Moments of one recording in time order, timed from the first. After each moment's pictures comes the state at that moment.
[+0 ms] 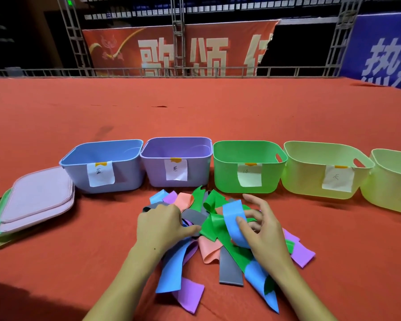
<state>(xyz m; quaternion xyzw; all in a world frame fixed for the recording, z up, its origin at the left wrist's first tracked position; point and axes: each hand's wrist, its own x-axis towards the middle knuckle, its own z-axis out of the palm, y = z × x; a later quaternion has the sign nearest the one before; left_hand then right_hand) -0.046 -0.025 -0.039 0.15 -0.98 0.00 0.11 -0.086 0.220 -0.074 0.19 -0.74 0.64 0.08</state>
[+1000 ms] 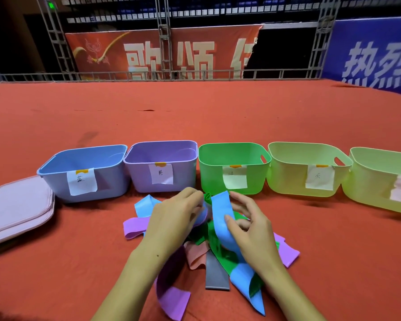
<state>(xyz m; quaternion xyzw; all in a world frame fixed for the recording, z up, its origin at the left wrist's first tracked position) -0.063 0.016 -0.016 -0.12 -0.94 -0.13 0.28 -0.086 0.227 -0.060 0.19 -0.77 0.60 0.14</state>
